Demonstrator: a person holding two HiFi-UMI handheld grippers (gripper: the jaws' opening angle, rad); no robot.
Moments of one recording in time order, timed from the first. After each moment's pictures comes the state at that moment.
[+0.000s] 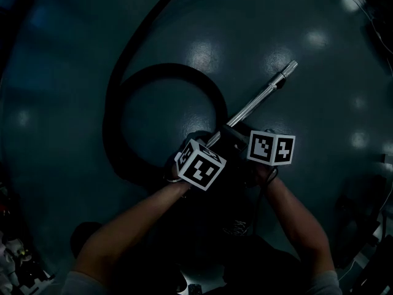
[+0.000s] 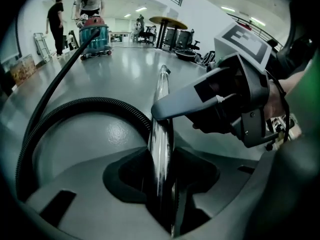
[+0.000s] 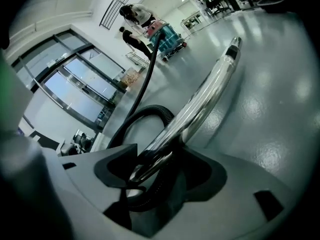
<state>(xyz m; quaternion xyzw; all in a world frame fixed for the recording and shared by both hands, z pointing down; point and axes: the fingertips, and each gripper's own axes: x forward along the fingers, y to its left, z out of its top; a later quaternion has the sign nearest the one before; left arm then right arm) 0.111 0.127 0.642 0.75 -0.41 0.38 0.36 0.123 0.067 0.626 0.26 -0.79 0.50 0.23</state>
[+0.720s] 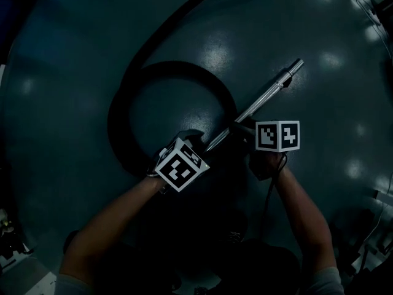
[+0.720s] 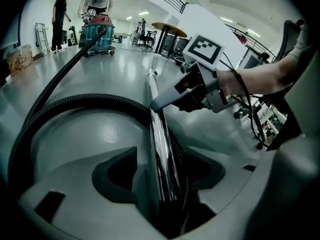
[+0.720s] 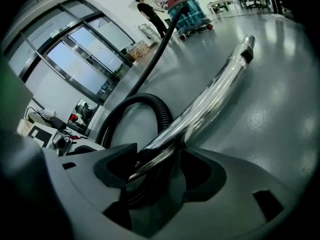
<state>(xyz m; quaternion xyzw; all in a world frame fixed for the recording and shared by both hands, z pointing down) 0.077 0.104 0.639 0.77 -0.38 0.35 0.37 0.105 0.000 0.656 0.17 -0.80 0.45 0.36</state>
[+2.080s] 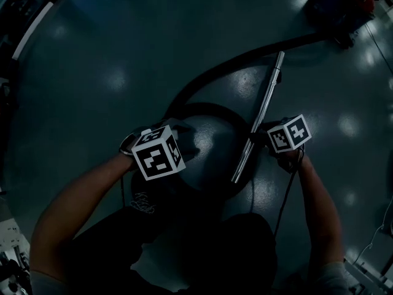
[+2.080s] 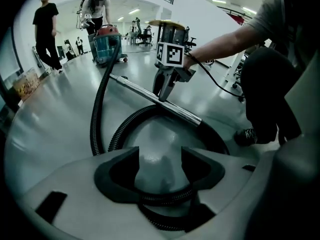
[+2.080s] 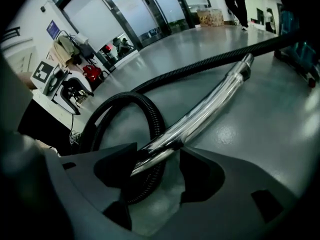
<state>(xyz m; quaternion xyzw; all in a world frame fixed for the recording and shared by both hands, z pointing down) -0.141 0.151 0.558 0.75 -0.40 0.43 0.31 -0.061 -0.027 0.634 -0.09 -0.81 0.18 0.55</state>
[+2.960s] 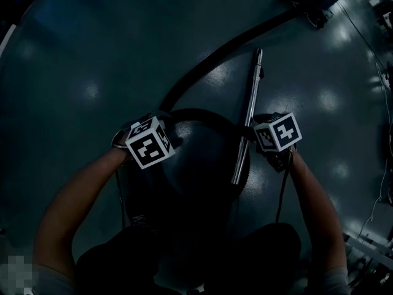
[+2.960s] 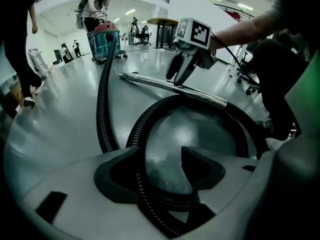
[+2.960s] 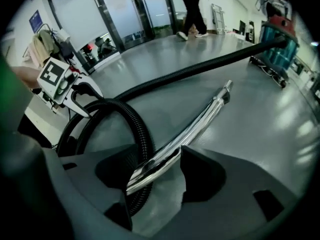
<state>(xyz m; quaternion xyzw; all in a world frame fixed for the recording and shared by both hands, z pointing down) -0.176 0.088 0.633 0.75 -0.39 0.44 0.29 -0.054 -0.062 0.631 0.02 -0.82 0.17 0.55</state>
